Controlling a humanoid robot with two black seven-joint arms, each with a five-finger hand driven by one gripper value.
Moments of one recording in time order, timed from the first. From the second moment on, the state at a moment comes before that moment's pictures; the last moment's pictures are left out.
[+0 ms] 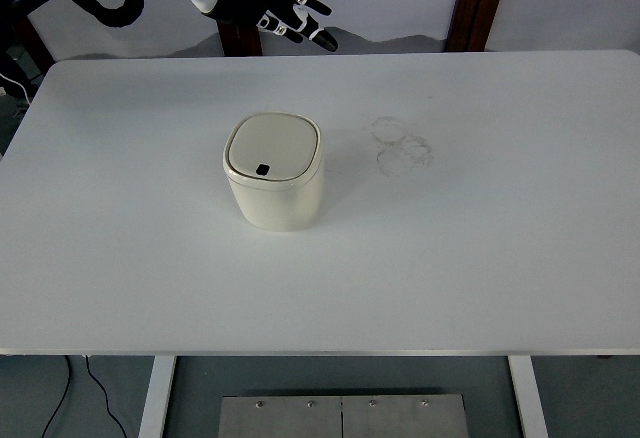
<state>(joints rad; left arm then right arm) -1.79 0.46 0.07 -1.06 -0.17 -0.26 0.54 0.03 0.00 0.22 0.16 -0.38 -0.02 -0.06</state>
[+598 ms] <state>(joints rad) -1.73 0.50 -0.13 -0.75 -0.16 -0.27 0.26 0.03 0.00 0.22 0.16 -0.38 -0.02 -0.06</state>
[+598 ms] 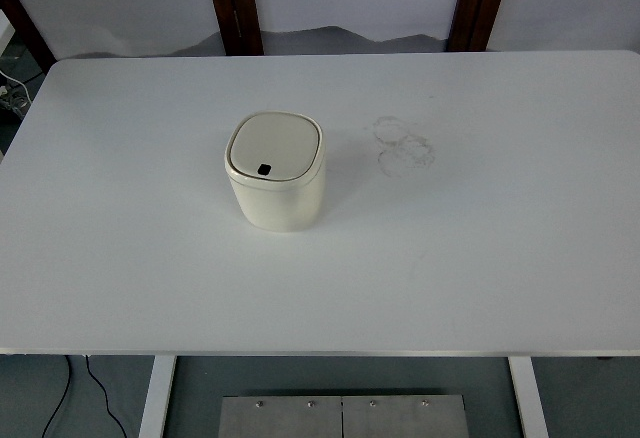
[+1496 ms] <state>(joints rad) -1.17 0.58 -0.68 -0.68 -0.18 -0.27 0.02 0.03 0.00 0.22 0.16 -0.38 -0.02 -0.06</state>
